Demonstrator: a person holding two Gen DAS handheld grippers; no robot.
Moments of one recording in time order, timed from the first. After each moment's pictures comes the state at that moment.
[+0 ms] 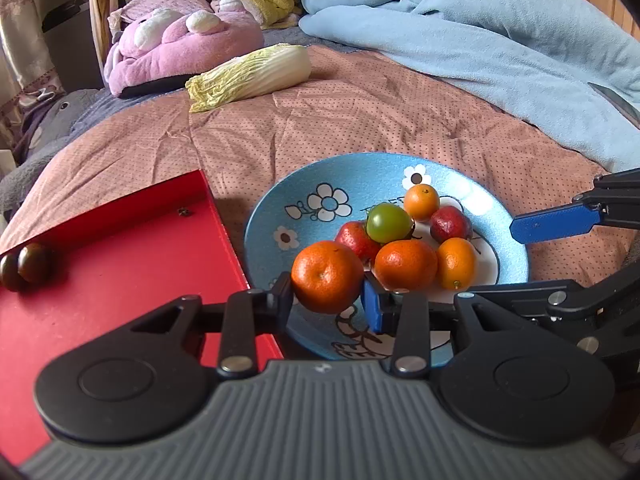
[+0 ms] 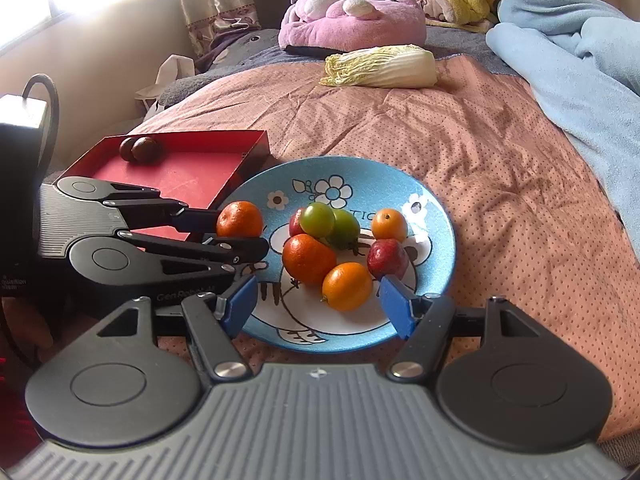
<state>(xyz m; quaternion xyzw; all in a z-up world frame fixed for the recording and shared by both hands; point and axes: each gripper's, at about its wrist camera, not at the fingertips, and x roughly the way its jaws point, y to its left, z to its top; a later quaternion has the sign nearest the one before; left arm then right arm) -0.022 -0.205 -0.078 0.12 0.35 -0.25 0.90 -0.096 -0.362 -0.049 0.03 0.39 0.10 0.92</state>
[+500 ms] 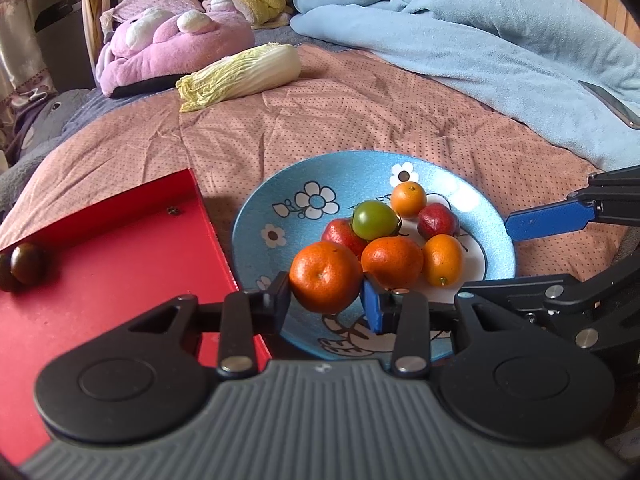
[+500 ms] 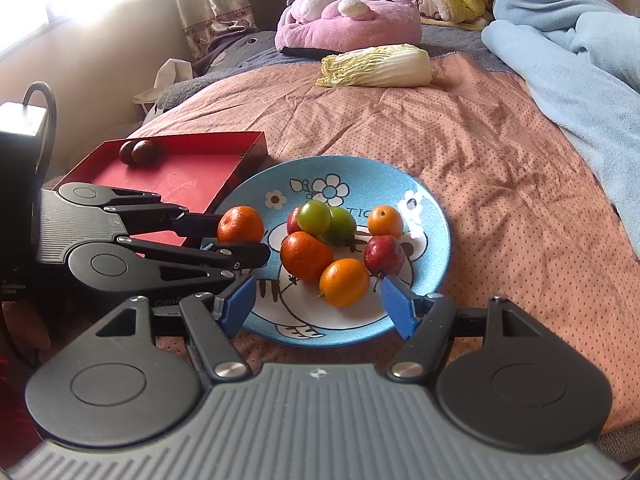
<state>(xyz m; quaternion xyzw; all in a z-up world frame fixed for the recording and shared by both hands) -0.025 -0.206 -0.077 0.12 0.35 -0.26 0.89 -0.101 -0.366 -0.048 0.04 0.39 0.10 0.92</state>
